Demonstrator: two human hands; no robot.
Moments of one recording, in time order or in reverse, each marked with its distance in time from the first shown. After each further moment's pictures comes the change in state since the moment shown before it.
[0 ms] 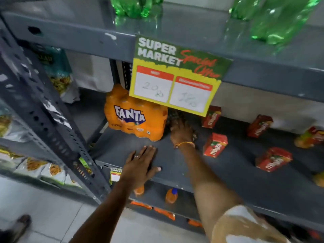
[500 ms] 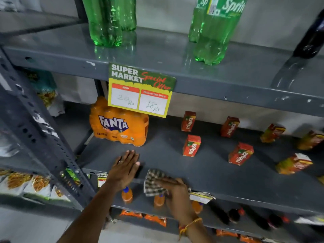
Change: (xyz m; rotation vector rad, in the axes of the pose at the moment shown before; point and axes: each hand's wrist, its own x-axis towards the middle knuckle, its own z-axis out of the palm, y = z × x) left_hand 0.002 0.005 -0.007 -0.082 -0.102 -0.111; right_hand -0.216 0.017 -0.058 0.491 -0.063 -0.091
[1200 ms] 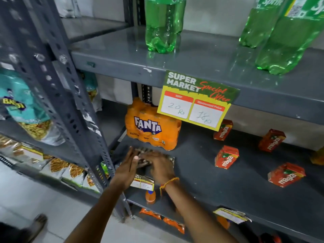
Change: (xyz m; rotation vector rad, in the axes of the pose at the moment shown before) left_hand -0.035 -0.054 -0.047 -0.580 0.128 -0.324; right_hand 0.120 -0.089 0.085 -0.082 -0.249 -0.219
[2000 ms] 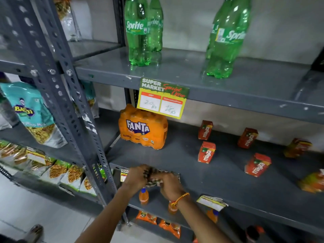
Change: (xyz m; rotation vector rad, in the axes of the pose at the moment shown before) left_hand -0.061 0.077 0.033 0.263 -0.103 0.149; right_hand -0.101 0.027 -0.033 0.055 -0.060 0.076
